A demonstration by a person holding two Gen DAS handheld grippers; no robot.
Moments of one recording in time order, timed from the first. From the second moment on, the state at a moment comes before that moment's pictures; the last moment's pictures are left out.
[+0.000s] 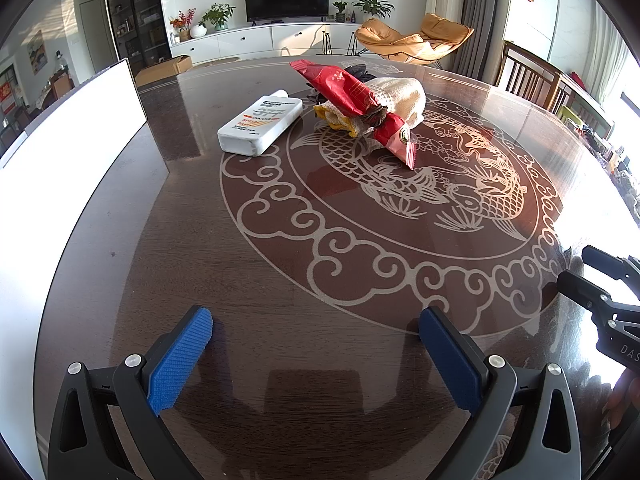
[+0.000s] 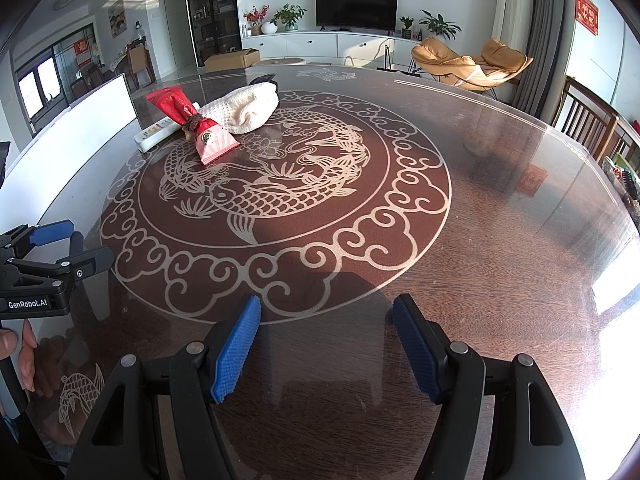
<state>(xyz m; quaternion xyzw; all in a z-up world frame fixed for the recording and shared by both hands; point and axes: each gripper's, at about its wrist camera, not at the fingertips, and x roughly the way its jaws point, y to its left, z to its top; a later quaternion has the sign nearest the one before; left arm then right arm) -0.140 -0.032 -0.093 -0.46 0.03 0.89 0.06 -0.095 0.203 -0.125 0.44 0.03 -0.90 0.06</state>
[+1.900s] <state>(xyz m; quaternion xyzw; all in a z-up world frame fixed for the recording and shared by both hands) -0.140 -0.032 -0.093 -0.46 0.03 0.89 0.06 -0.095 0.203 -0.125 0.44 0.03 -0.90 0.06</state>
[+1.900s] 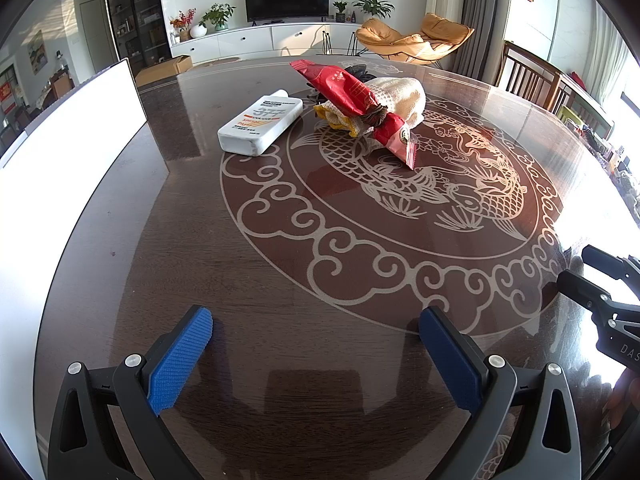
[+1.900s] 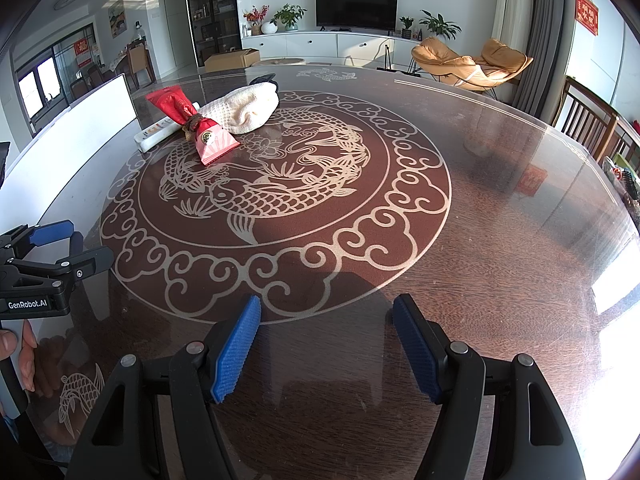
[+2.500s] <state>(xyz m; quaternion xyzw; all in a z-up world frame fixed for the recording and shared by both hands) -0.100 -0.086 -0.092 -0.46 0.05 0.88 0.09 -0.133 0.176 -0.120 0.46 0.04 -0.87 0.16</state>
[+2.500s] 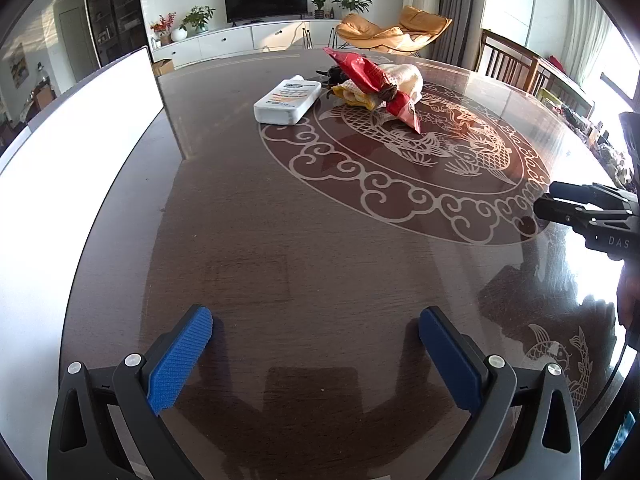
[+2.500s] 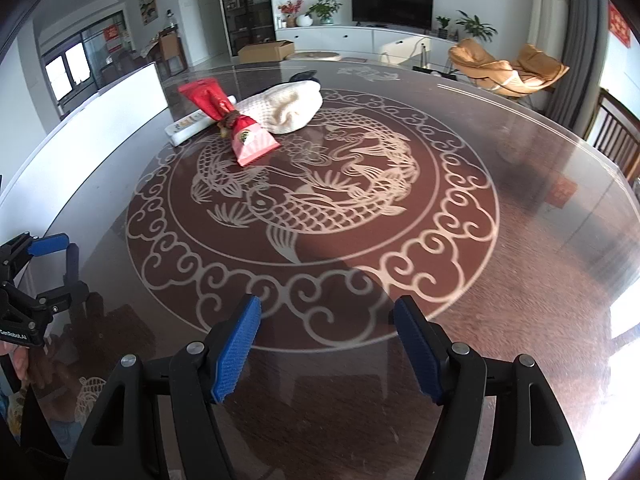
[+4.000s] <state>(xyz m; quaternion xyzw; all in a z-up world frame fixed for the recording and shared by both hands) -0.288 -0.084 -0.081 -0.49 0.03 0.86 0.14 -0.106 0.178 -0.121 0.44 0.08 -0.87 0.18</state>
